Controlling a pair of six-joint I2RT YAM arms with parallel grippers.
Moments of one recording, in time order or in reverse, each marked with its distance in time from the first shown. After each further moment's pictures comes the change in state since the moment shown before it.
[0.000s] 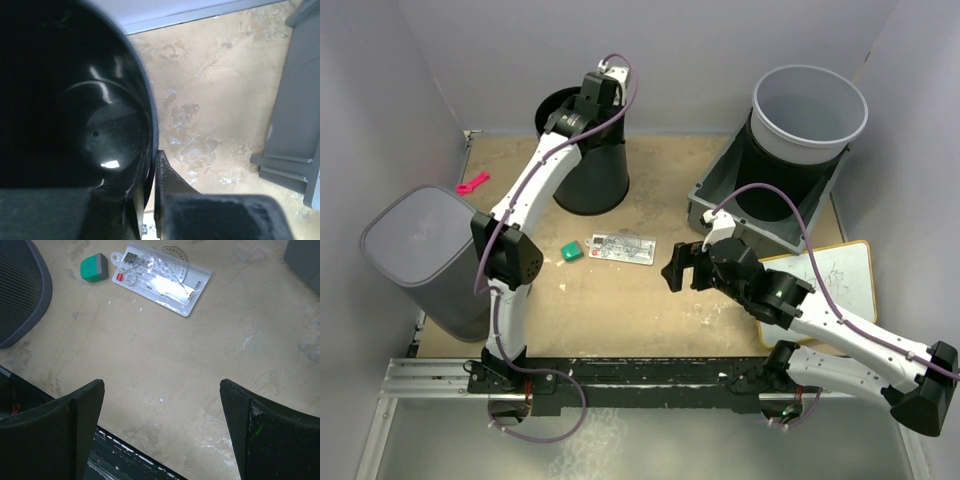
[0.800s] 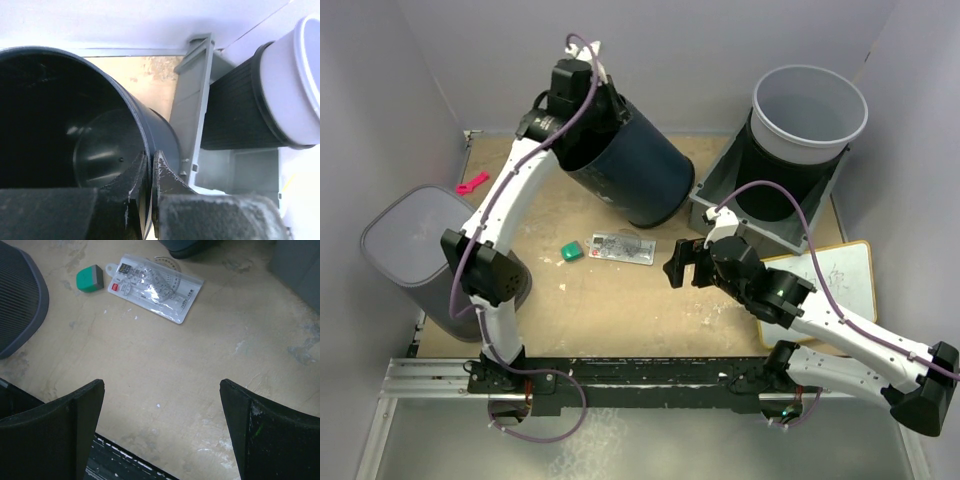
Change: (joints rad) left arm 0.015 -0.166 -0.098 0.164 0.240 -0.282; right arm 0.000 0.001 0.019 -0.012 0.045 0.002
